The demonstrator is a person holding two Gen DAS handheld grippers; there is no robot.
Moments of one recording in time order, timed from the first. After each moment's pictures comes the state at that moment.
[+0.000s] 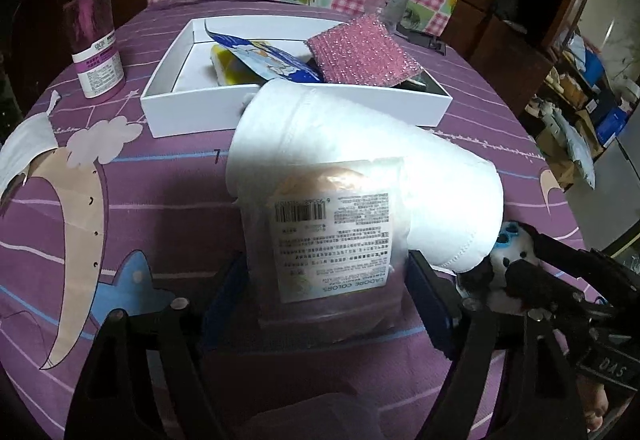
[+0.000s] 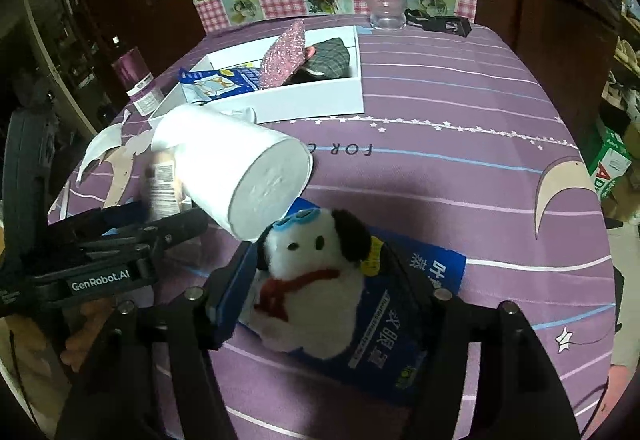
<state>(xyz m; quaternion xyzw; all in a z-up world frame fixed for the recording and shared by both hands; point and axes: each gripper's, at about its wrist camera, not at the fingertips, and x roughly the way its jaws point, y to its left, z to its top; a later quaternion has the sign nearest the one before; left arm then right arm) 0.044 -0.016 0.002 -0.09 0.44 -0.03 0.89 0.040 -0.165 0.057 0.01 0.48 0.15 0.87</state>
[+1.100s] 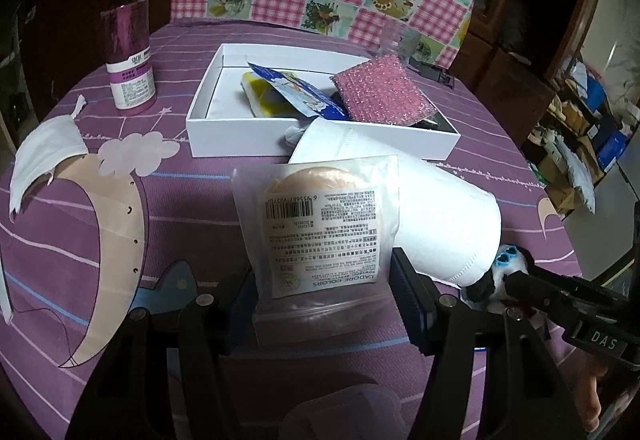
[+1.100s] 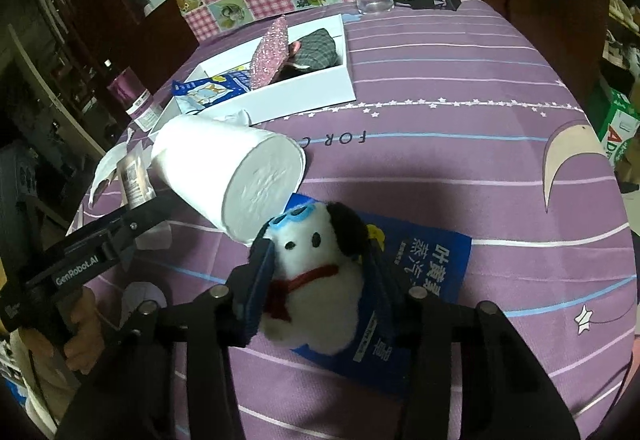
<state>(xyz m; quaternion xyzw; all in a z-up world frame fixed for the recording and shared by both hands) 0.027 0.005 0.018 -0.11 0.40 -0.01 0.91 0.043 -0.178 0.051 0.08 0.50 0.16 0.85</state>
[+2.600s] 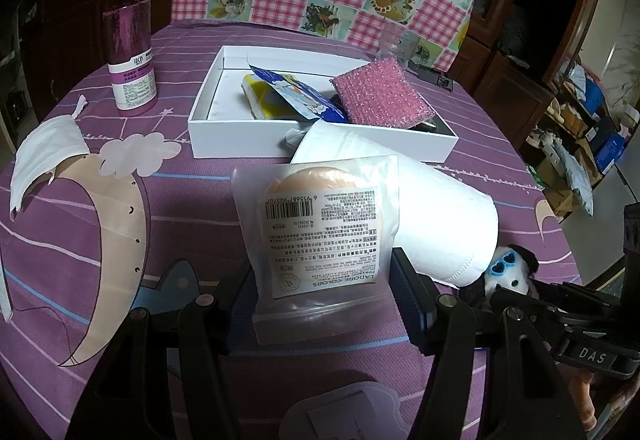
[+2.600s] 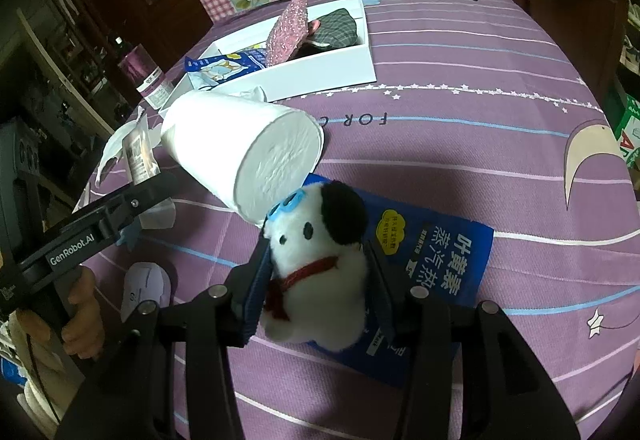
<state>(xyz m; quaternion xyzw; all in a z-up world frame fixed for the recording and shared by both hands) 0.024 0.006 0.020 -0.11 0.39 -0.02 0.91 0.044 -0.168 0.042 0.06 0.51 0.19 0.83</state>
